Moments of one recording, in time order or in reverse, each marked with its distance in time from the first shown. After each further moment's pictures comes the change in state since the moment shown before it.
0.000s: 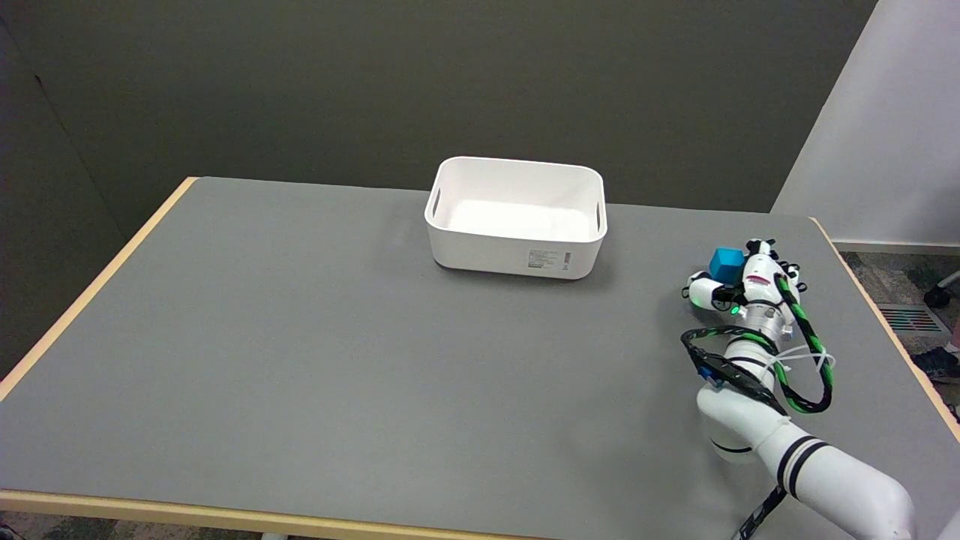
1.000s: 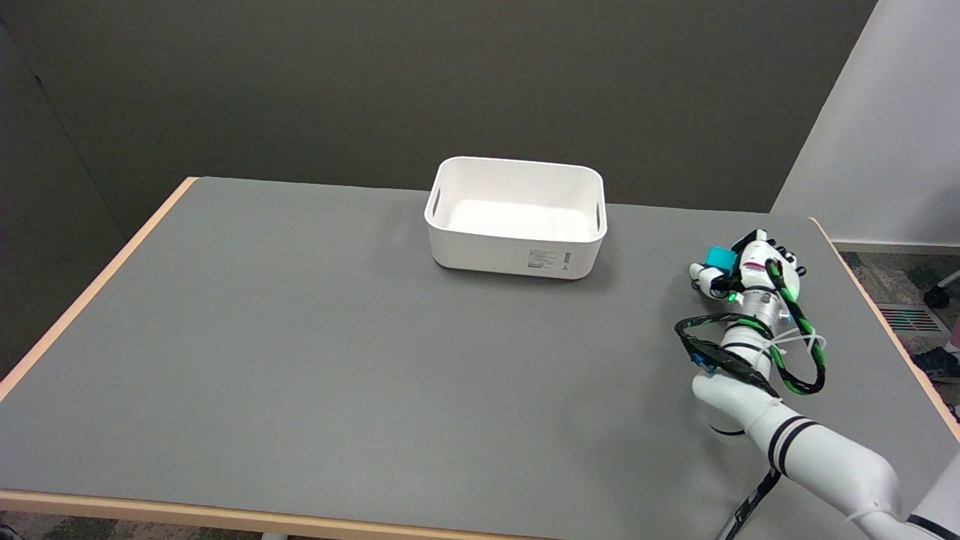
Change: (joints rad) arm 0.090 0.004 -0.046 0.120 -0.027 -0.012 0.003
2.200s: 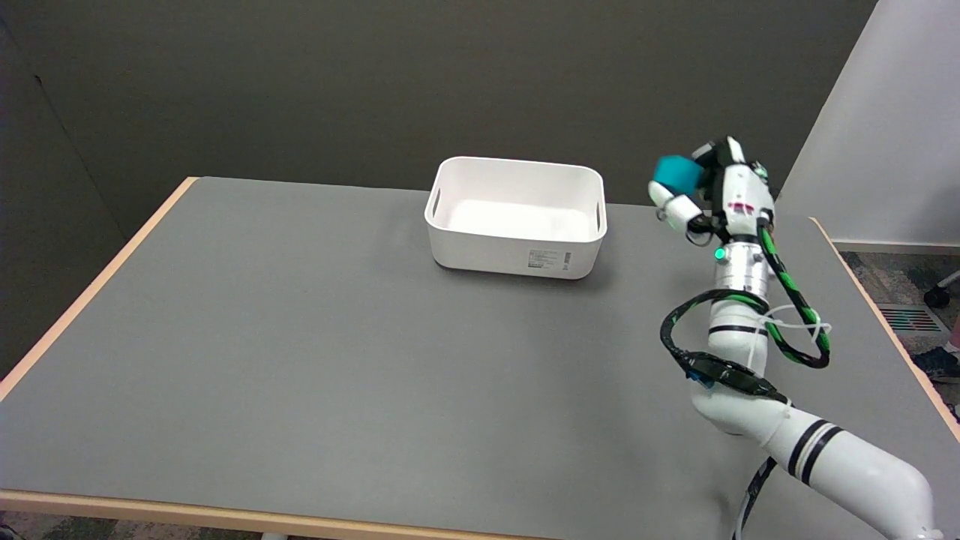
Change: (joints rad) arm -0.095 0.063 -0.003 -0.353 -0.322 0.061 0.277
